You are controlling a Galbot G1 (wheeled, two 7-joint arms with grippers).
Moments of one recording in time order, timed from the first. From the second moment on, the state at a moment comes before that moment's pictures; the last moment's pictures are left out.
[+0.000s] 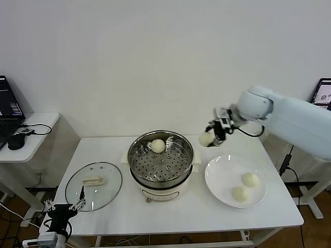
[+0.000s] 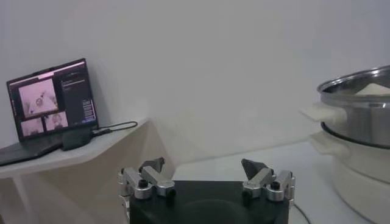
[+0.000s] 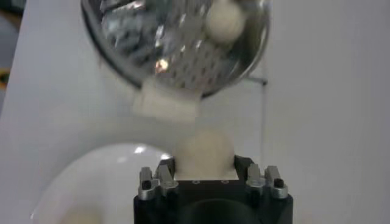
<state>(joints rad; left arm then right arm) 1.69 -1.22 -0.72 -2.02 -0.17 -0.02 -0.17 0.57 0.85 -1.16 1.47 0.39 -0.46 -0.92</state>
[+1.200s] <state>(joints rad) 1.68 -1.24 -0.74 -2.01 -0.18 -0.02 -0.17 0.39 1.46 -1.20 1.08 0.42 -0.61 -0.79</state>
